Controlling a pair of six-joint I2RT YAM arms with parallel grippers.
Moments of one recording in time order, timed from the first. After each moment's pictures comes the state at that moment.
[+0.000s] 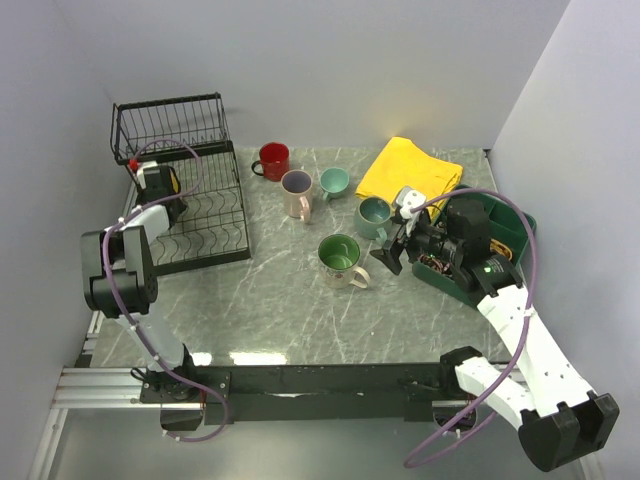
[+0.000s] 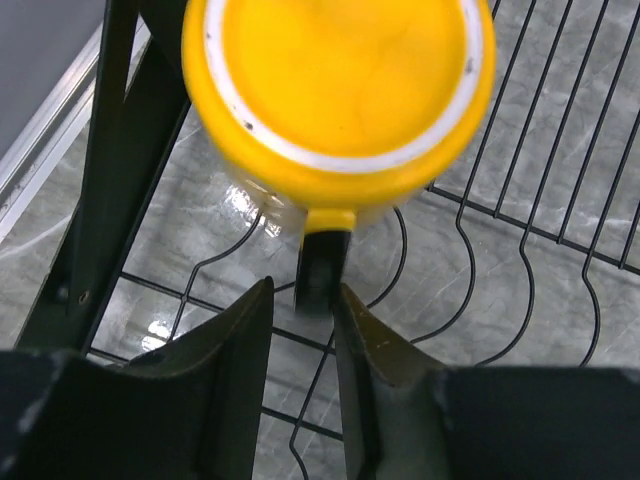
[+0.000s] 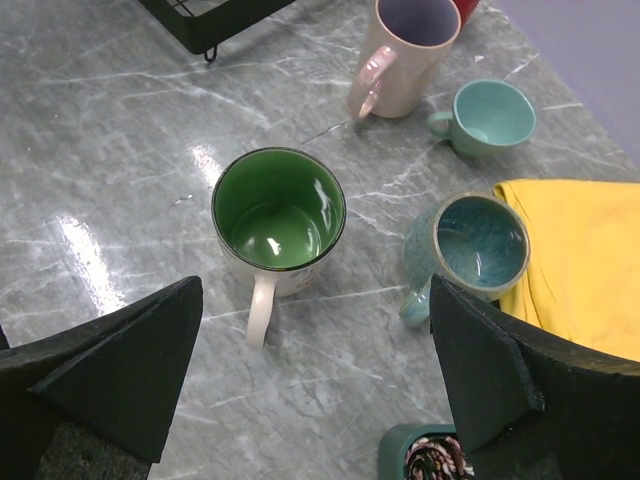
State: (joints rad) left arm 0.14 1.79 1.12 0.01 -0.29 -0.35; right arm 0.30 0.90 0.89 -0.40 -0.59 -0.41
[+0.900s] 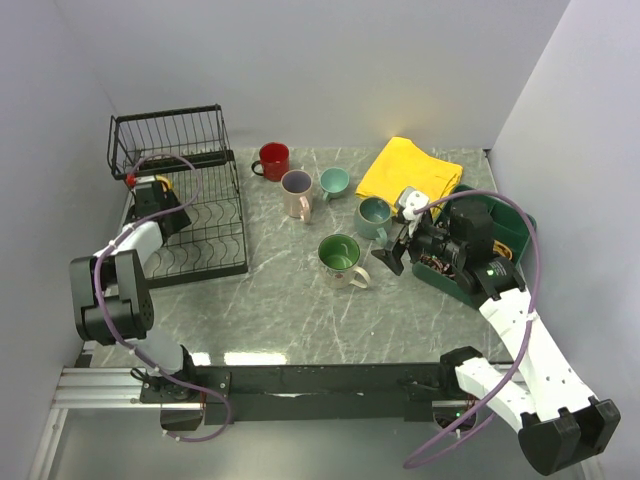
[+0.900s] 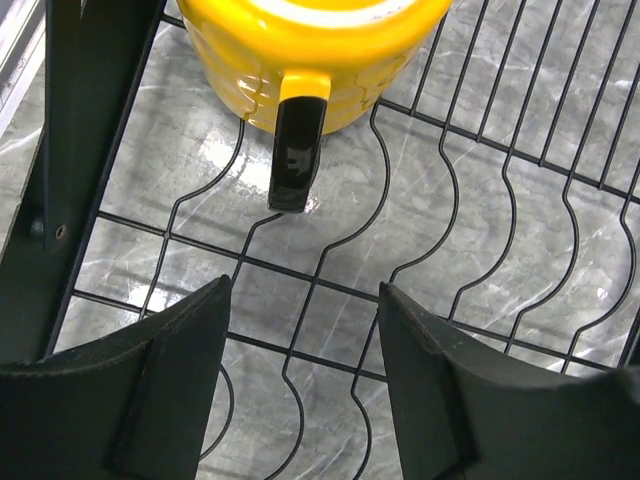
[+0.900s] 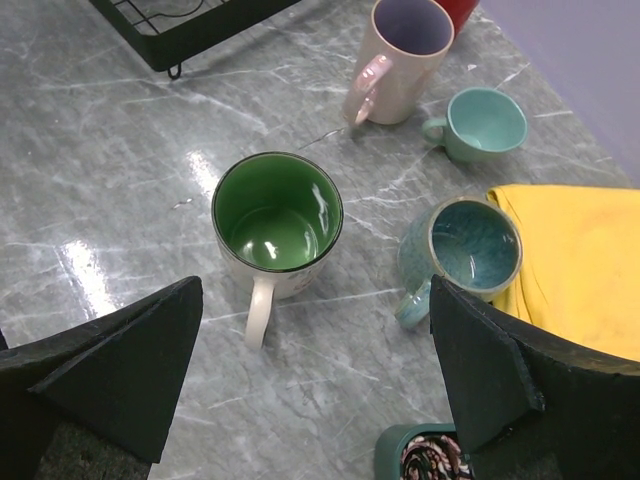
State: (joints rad) left arm 0.18 1.60 0.95 -0.07 -0.15 -0.33; right arm 0.29 0.88 0.89 -0.40 -0.60 -0.41
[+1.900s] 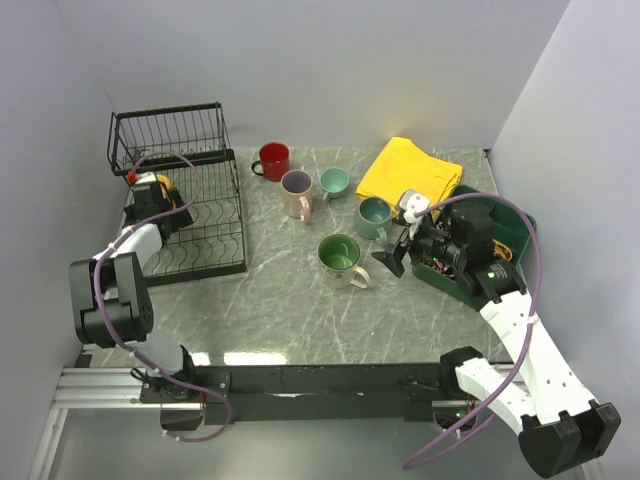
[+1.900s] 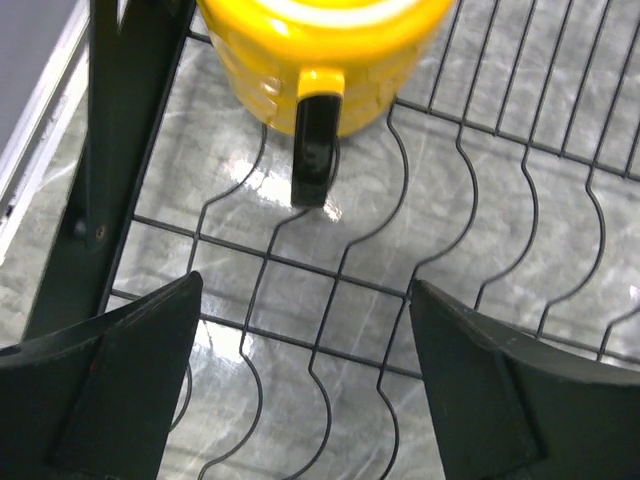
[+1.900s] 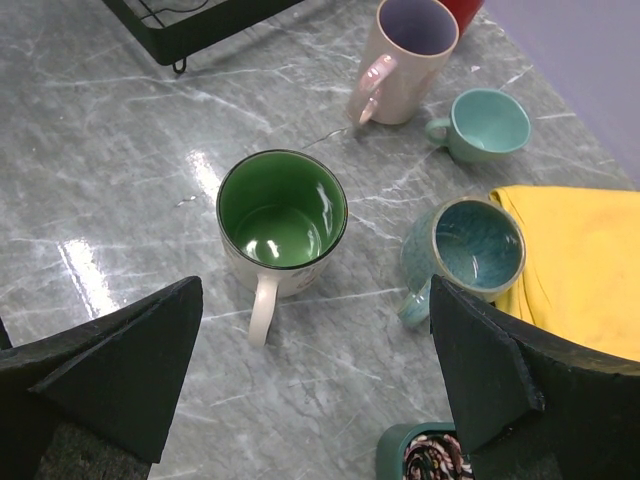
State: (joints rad) left arm 0.18 1.60 0.93 -0.03 -0.17 -0.25; right arm 0.29 0.86 0.88 -0.40 -0.61 -0.41
